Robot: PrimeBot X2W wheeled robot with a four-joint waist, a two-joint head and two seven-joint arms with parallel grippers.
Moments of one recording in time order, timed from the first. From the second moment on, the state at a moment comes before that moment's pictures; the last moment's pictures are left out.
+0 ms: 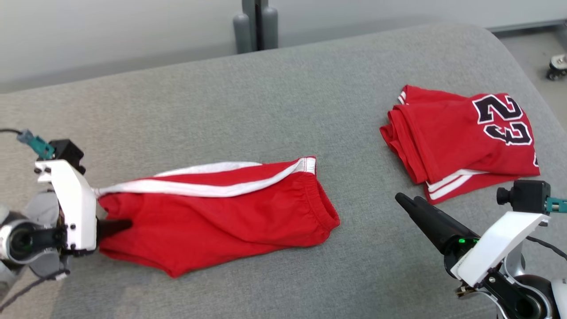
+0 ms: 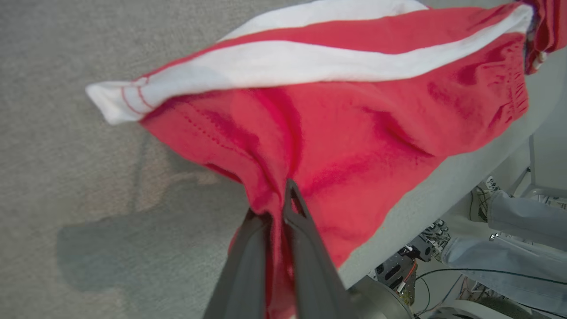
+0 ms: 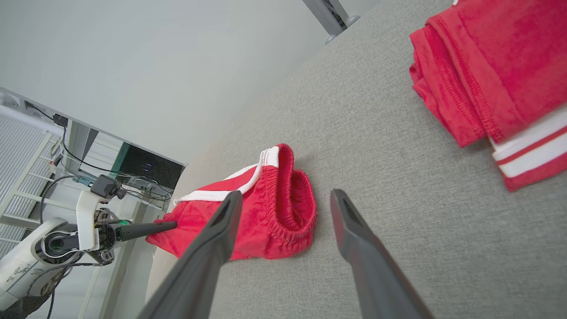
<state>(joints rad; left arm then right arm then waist) -0.78 0.83 -1.01 0.33 -1.52 -0.01 0.78 -0.11 -0.05 0.01 -0.12 0.92 0.13 0.63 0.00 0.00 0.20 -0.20</state>
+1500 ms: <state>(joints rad) -0.14 0.62 -0.54 -0.02 -0.88 0.38 -0.26 -0.01 -0.11 0.07 -0.02 0.47 0.13 -0.01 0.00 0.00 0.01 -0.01</state>
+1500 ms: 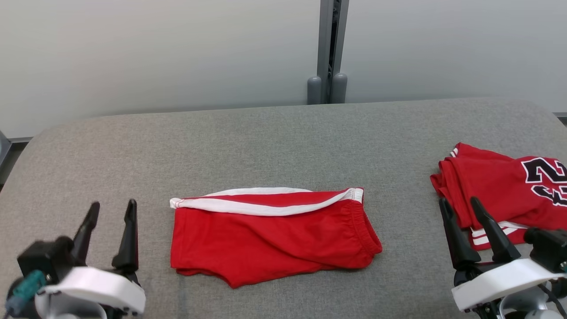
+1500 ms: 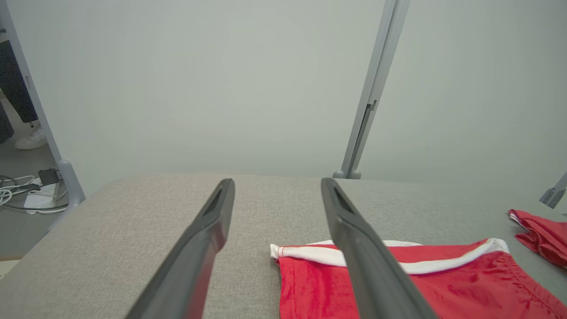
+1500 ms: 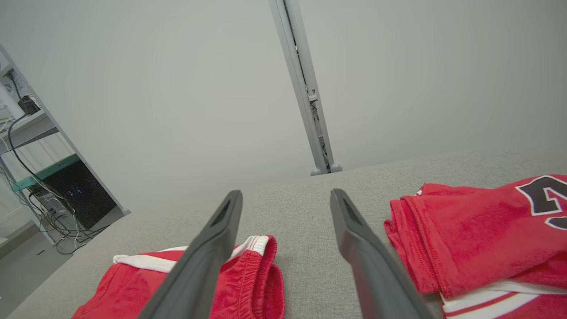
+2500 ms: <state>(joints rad) -0.01 0.37 -0.39 0.05 -0.69 0.24 -0.26 -0.21 -0.10 0.14 0.34 0.42 0.13 0.17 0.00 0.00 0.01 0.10</state>
